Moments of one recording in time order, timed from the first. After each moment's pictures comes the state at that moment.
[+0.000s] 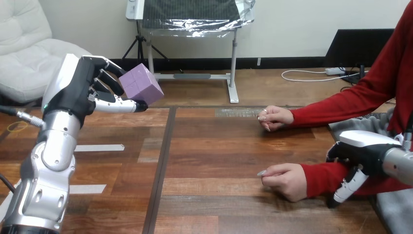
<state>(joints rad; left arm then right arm) -0.38 0.45 -0.03 0.14 0.35 0.22 -0.04 -0.65 -0.74 0.41 1.05 -0.67 -0.42 0.32</state>
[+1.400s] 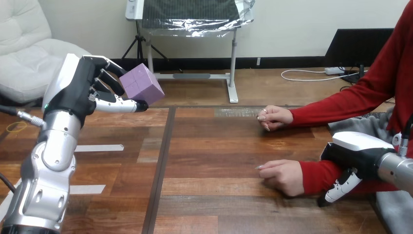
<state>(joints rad) -0.38 0.45 -0.03 0.14 0.35 0.22 -0.04 -0.65 -0.72 0.43 1.13 -0.66 -0.55 0.20</state>
